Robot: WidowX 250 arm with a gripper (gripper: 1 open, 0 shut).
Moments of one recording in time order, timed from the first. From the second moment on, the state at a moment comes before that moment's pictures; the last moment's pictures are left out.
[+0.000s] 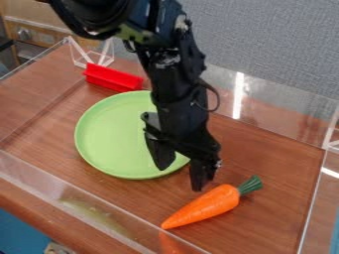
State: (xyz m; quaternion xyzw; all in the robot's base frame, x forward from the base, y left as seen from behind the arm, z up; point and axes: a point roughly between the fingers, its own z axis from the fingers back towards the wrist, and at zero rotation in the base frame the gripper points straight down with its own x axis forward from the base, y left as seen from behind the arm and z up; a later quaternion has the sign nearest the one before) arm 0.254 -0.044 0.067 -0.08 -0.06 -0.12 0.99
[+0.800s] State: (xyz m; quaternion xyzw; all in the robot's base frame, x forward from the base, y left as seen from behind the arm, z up) arm 0.253 -0.052 0.061 -0.08 -0.04 -0.14 0.99
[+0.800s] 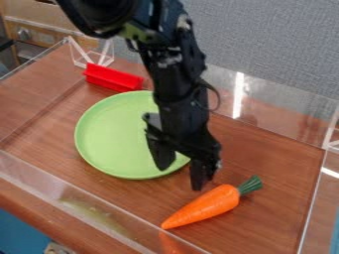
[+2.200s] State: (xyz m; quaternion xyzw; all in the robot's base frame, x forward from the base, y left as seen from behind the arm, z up) arm 0.239 -0.094 0.045 0.00 0.01 -0.25 0.97
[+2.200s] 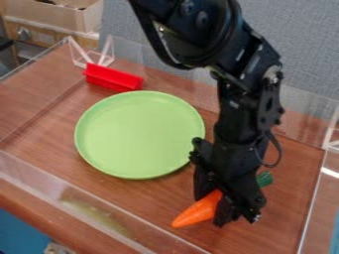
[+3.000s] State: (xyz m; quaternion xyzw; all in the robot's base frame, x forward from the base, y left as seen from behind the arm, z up) arm 0.243 -0.089 0.042 -0.01 0.00 -0.25 0.97
